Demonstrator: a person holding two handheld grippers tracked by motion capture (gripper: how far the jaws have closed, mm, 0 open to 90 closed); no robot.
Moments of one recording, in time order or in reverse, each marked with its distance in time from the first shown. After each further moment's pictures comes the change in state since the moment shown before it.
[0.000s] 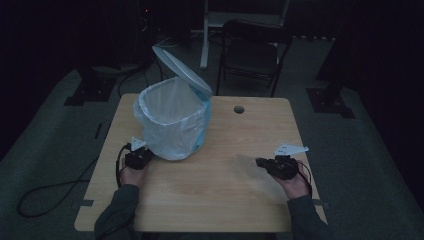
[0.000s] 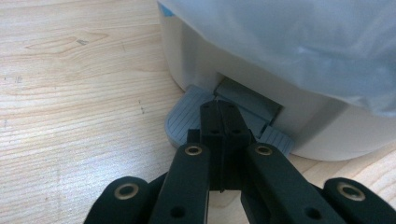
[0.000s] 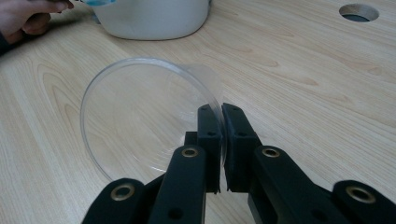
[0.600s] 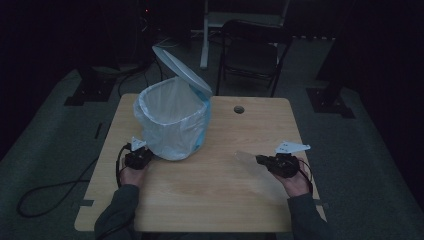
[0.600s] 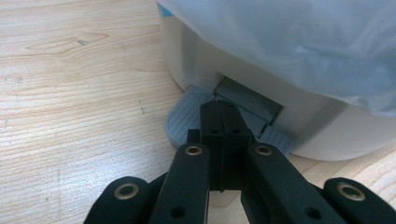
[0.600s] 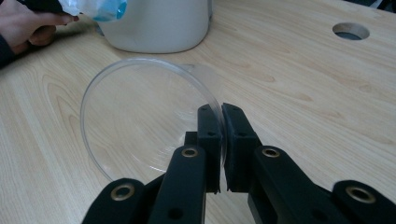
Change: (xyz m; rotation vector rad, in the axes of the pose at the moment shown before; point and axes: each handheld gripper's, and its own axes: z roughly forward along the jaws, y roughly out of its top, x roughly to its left) left arm 0.000 0.000 0.000 0.000 0.003 0.002; right arm 0.002 0.010 -0.006 -0.031 -0.005 -0.017
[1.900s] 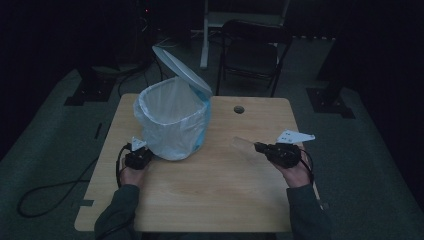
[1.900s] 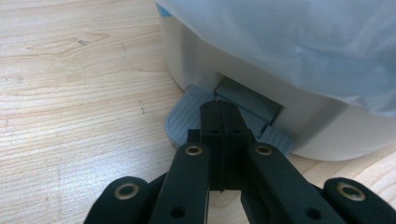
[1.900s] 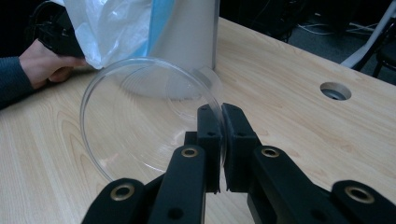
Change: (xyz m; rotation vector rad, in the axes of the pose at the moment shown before) left arm 0.000 0.000 0.000 0.000 0.002 0.001; right arm 0.007 0.043 -0.016 -0.101 0.003 -0.061
